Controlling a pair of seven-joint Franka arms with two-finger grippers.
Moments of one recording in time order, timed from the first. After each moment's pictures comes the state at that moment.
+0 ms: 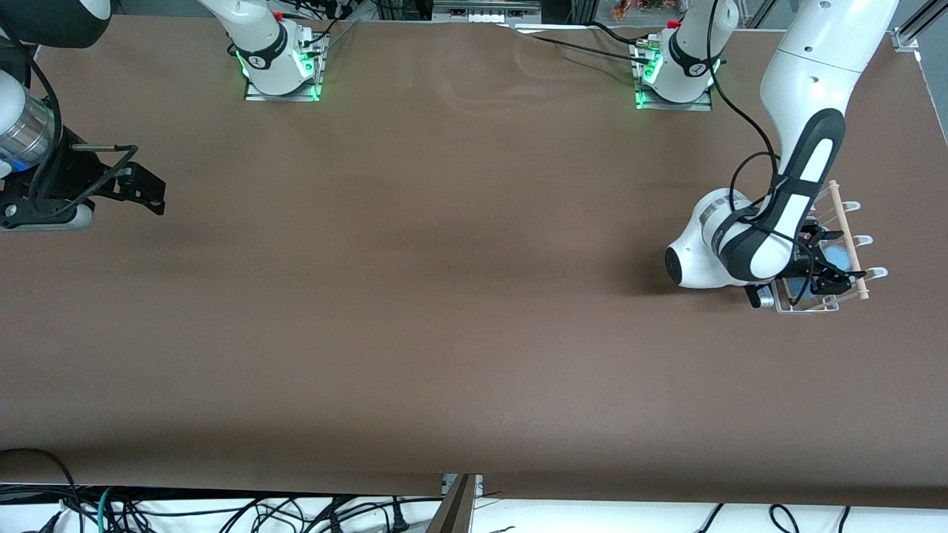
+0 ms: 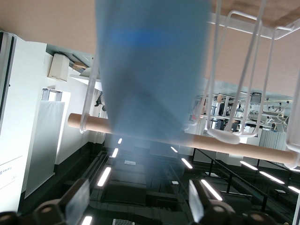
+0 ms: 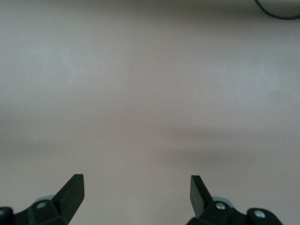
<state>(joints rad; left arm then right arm) 0.04 0.61 -0.24 -1.88 1.39 1.36 0.42 -0.04 0.13 0.17 -1.47 -0.10 1.60 0.07</state>
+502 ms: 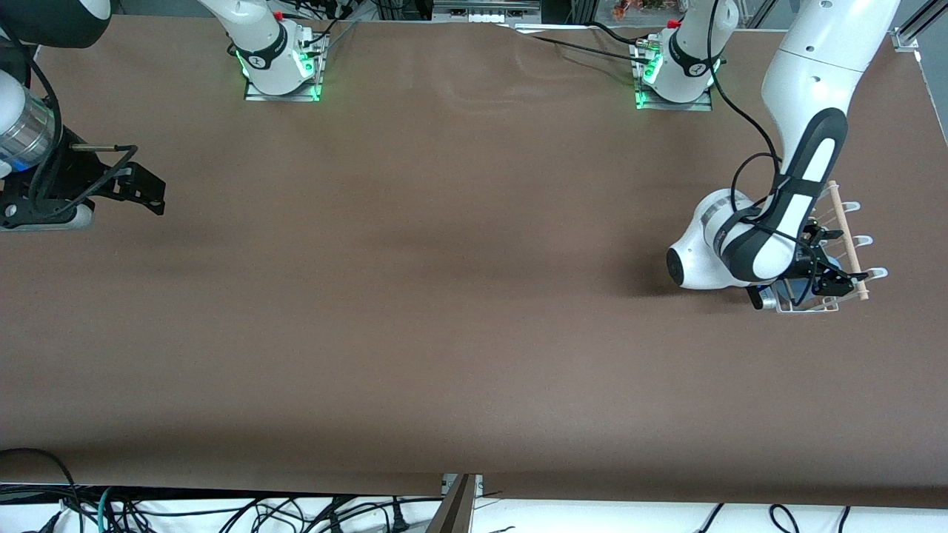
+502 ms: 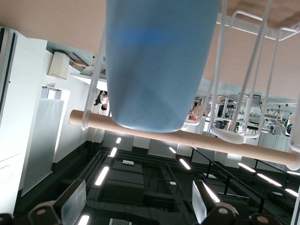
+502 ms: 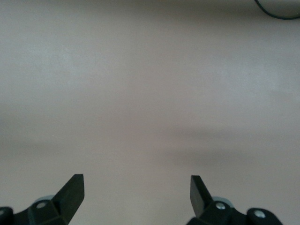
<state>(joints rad) 0.05 0.61 -0.24 -1.87 1.39 1.36 0.41 -0.04 0.13 0.17 -1.47 -0.10 1.60 0.07</state>
